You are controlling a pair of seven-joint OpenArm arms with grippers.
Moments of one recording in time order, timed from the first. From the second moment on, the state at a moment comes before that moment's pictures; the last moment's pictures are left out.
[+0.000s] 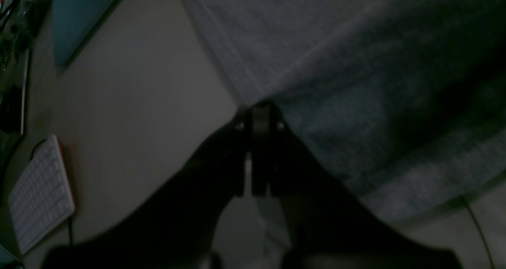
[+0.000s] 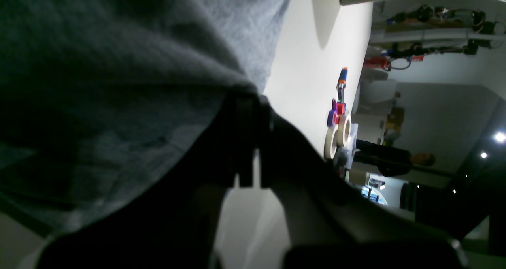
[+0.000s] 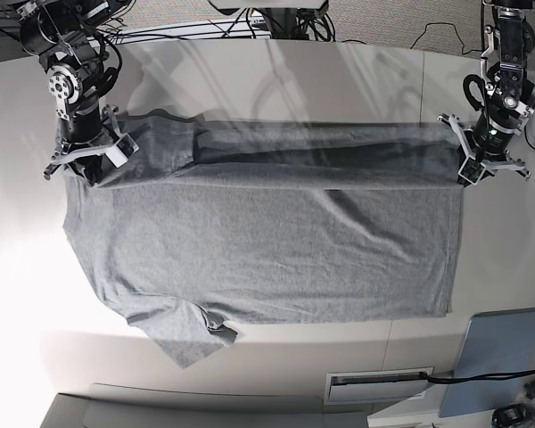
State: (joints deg) left arm 18.9 -28.3 -11.3 91.9 7.1 -23.3 11.7; right arm -22.1 41.4 -14.4 104.1 -32.9 -3.1 -31.7
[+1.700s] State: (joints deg) left arm 18.1 -28.5 -11.3 91.9 -2.0 -20.2 18.0; right arm -18.6 41.4 -14.3 104.1 -28.9 -8.7 -35.4
